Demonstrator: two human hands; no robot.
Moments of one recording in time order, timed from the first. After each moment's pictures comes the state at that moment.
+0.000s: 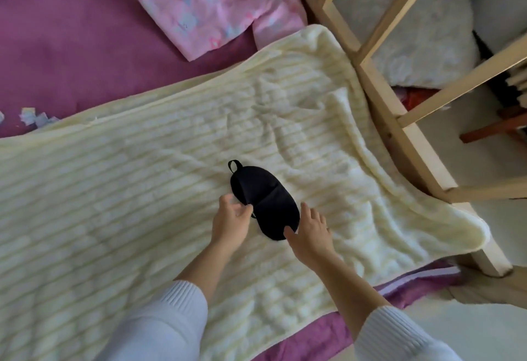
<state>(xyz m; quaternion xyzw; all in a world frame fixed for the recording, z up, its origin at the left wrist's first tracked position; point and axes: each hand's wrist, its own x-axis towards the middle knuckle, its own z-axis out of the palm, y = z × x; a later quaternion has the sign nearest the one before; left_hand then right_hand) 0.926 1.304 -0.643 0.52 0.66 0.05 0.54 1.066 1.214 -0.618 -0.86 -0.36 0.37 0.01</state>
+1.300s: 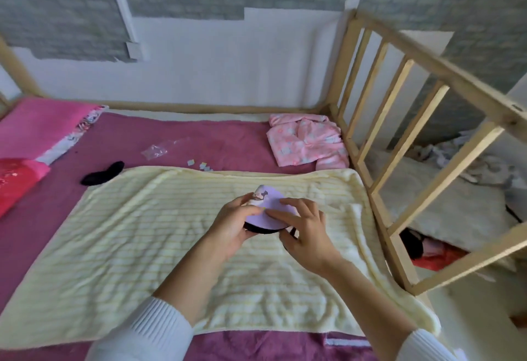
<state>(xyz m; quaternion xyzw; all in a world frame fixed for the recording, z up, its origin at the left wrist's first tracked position) 0.853 1.134 -0.268 0.31 0.47 0.43 0.71 1.024 1.111 -0.293 -0.53 -0.78 0.17 0.28</state>
